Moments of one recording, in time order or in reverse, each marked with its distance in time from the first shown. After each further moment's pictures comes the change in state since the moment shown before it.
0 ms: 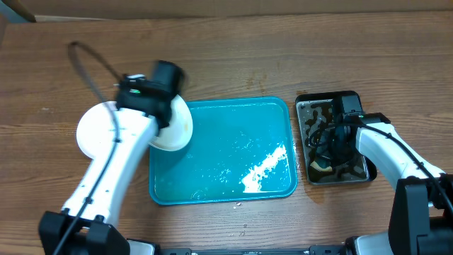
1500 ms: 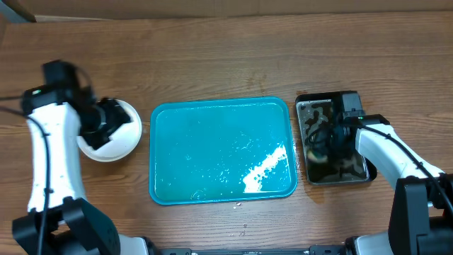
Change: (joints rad) left arm 0.460 0.056 0.073 -0.054 0.760 0.217; right arm 0.000 0.000 -0.016 0.203 -0.057 -0.002
